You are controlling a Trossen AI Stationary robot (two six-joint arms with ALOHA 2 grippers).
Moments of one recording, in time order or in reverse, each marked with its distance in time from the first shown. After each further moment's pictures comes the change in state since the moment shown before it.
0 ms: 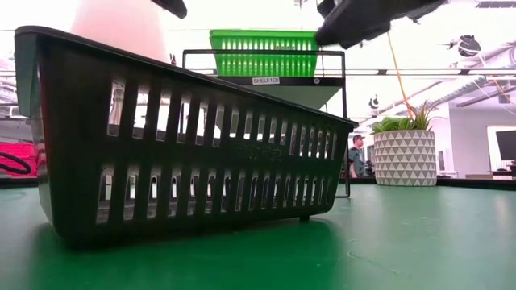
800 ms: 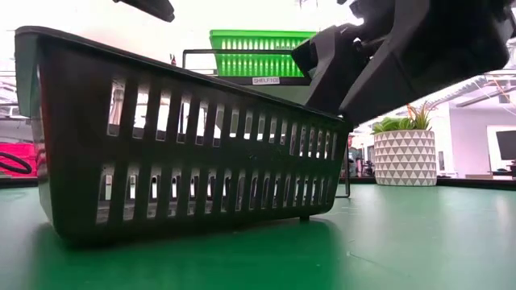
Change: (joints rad) left arm -0.067 -0.127 -0.218 0.250 0.012 -0.026; right arm -0.002 0.215 0.015 0.167 -0.154 -0.088
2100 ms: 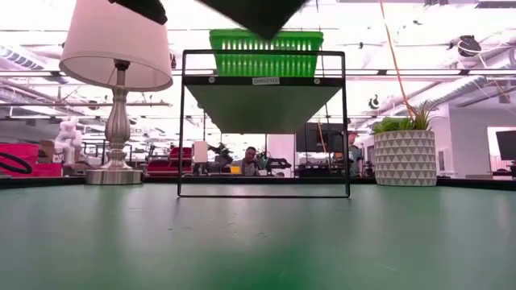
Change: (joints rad) left arm -0.011 0.000 0.000 -0.027 0.025 -0.012; right arm 0.009 -0.351 0.008 -0.108 0.112 -0.099
